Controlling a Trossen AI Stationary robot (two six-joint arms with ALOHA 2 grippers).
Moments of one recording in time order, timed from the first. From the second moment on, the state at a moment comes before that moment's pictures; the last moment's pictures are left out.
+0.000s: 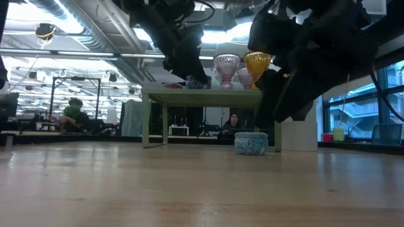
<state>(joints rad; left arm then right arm) 0.27 1.61 1.19 -0.33 -0.14 0.02 0.32 1.67 0.91 -0.21 0.08 0.23</state>
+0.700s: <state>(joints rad) 0.27 1.59 1.19 -0.29 -0.13 0.05 0.32 1.67 0.91 -0.12 0.09 0.27</state>
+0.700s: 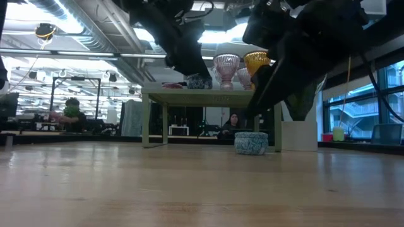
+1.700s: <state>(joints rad) 0.14 1.22 1.19 -0.49 -0.06 -0.12 0.30 1.67 0.91 -0.26 0.38 0.58</state>
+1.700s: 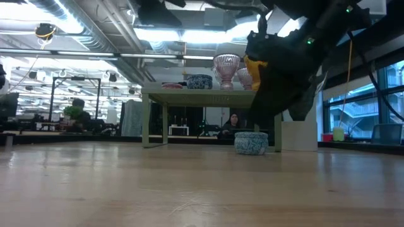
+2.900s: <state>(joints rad) 0.04 1.22 1.19 -0.58 -0.16 -0.12 0.28 1.76 0.91 -0.21 0.73 0.94</state>
